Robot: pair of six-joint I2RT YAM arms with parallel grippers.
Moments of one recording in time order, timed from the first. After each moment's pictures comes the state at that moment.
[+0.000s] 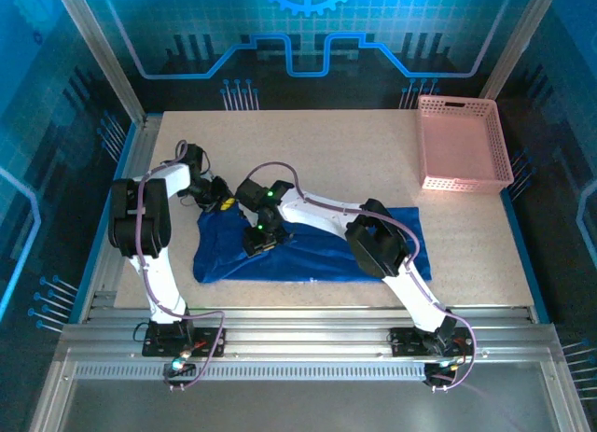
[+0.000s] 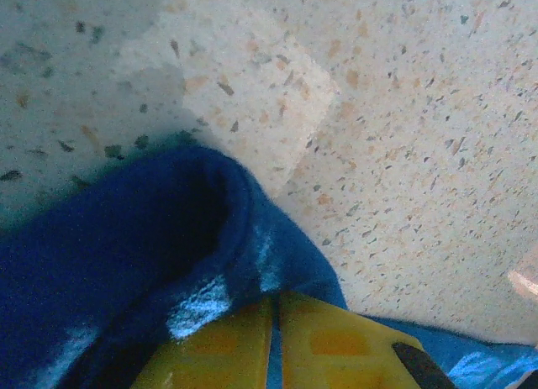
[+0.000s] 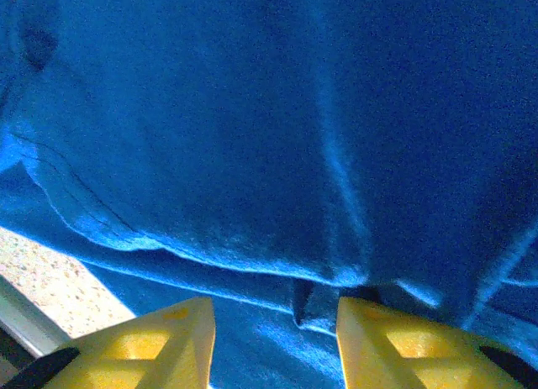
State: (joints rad) left arm 0.08 2.00 1.27 -0.60 0.47 -0.68; right arm 0.95 2.30 1.93 -0.98 -0.28 0.42
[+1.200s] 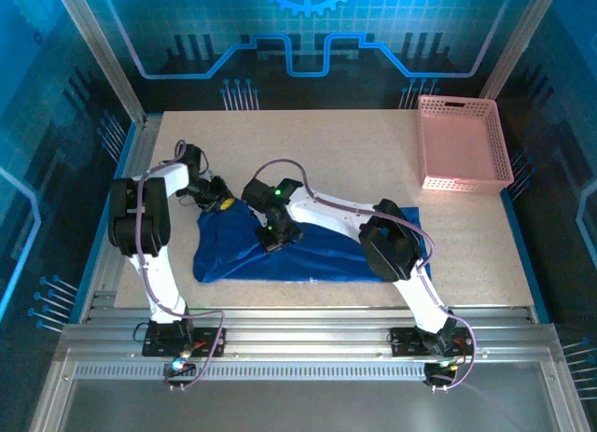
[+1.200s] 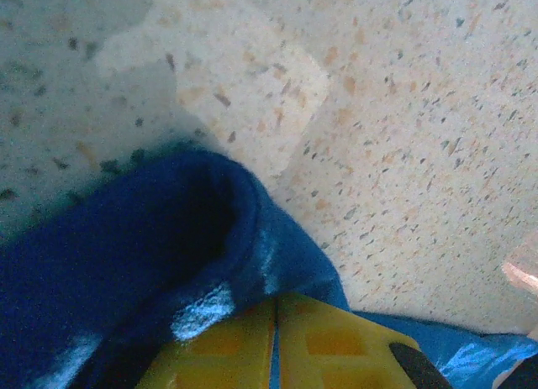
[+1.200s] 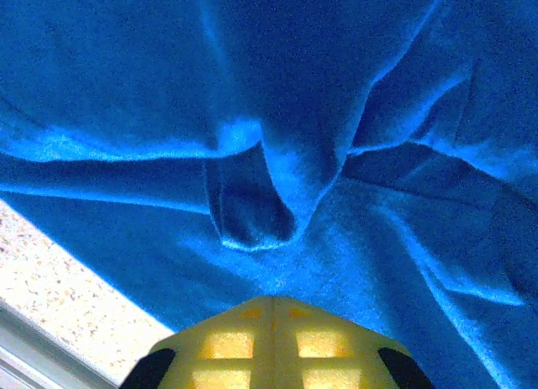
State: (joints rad) left arm 0.10 2.01 1.28 -0.60 0.50 -0.66; right arm 0.95 2.19 1.83 -1.05 -0.15 0.39
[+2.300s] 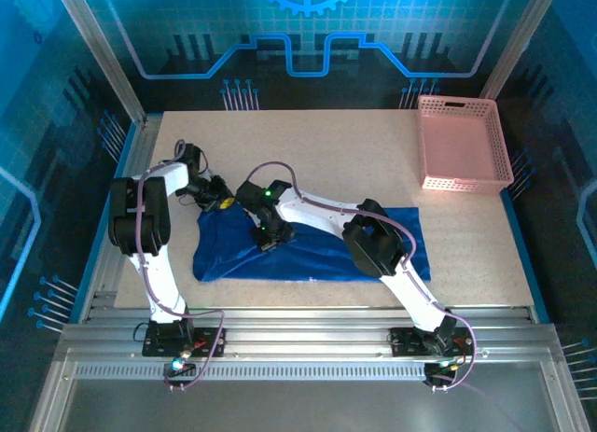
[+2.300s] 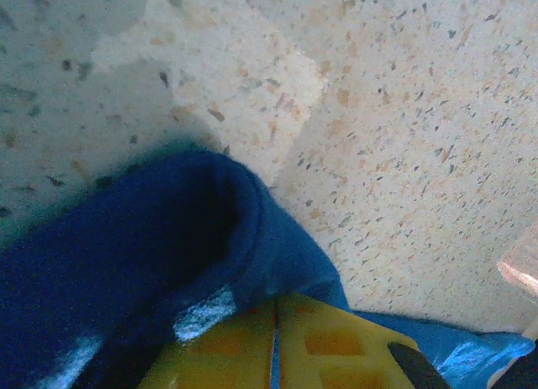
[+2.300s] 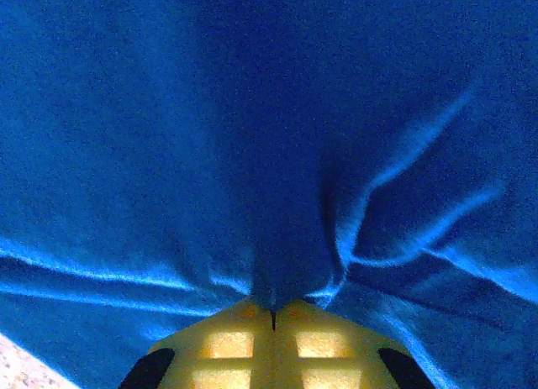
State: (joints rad) left arm 0.10 2.02 1.29 -0.60 0.51 -0.65; right arm 0.95 2.32 1.95 -1.07 -0.11 0.38
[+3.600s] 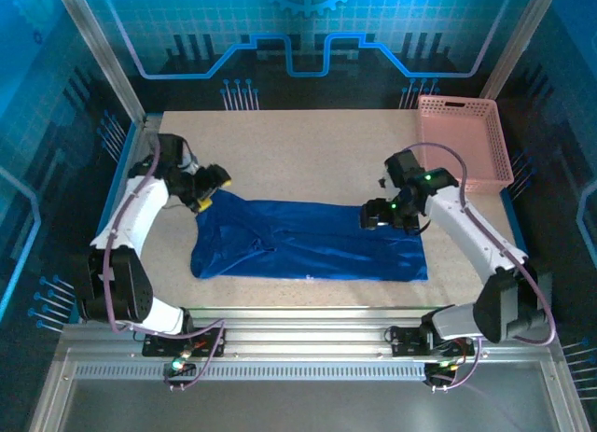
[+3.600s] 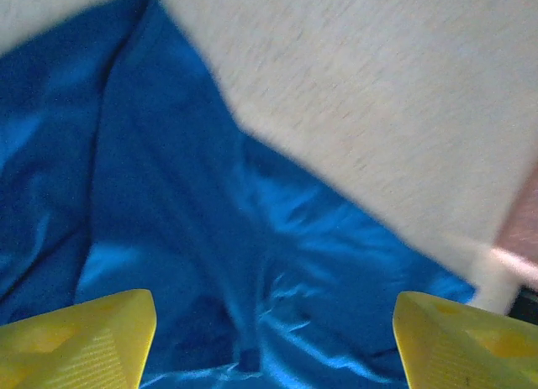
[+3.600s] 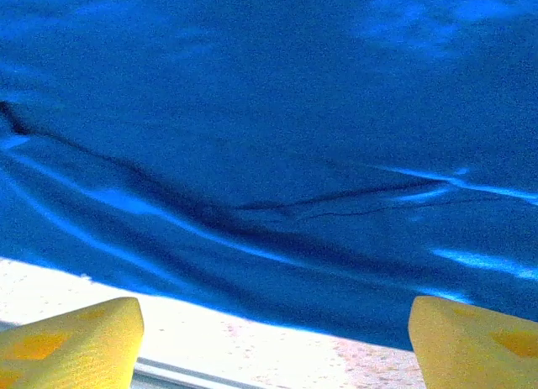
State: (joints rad) left arm 0.03 1.47 1.15 -0.82 0.39 -0.70; right arm 0.29 1.41 1.17 -1.10 -0.15 0.33
